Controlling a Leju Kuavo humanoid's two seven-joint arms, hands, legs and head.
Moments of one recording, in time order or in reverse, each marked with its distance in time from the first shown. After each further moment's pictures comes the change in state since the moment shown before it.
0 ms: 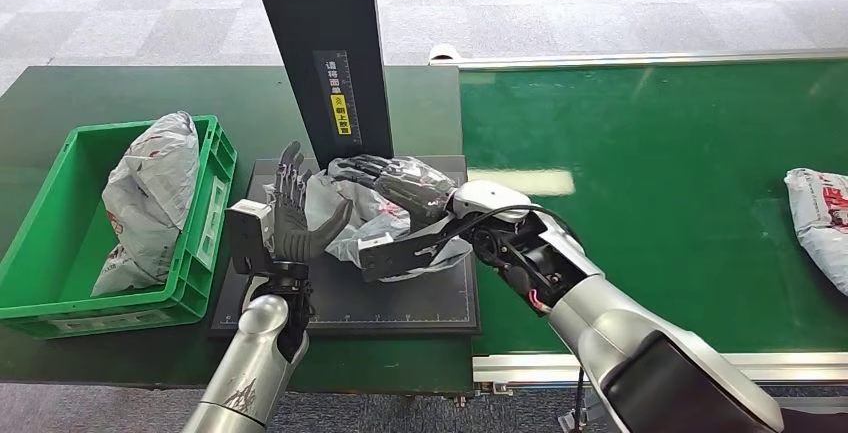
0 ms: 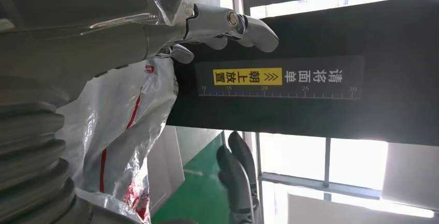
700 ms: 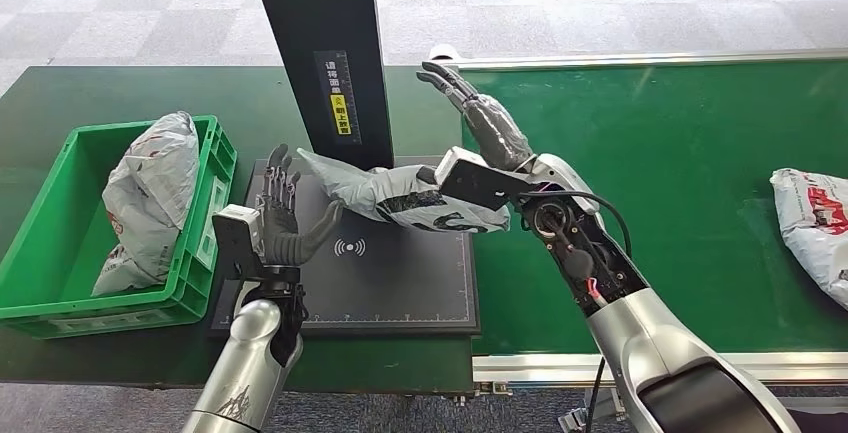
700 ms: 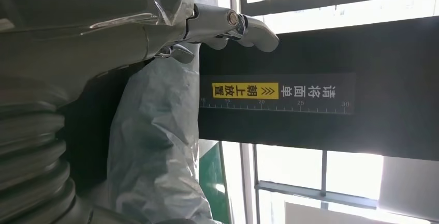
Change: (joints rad) left arm 0.032 0.000 0.021 -0.052 -0.010 0.004 0.005; right arm 0.125 -0.085 -0.413 -0.245 -0.156 -0.057 -0.010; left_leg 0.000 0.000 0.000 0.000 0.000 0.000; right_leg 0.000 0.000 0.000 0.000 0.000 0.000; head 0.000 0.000
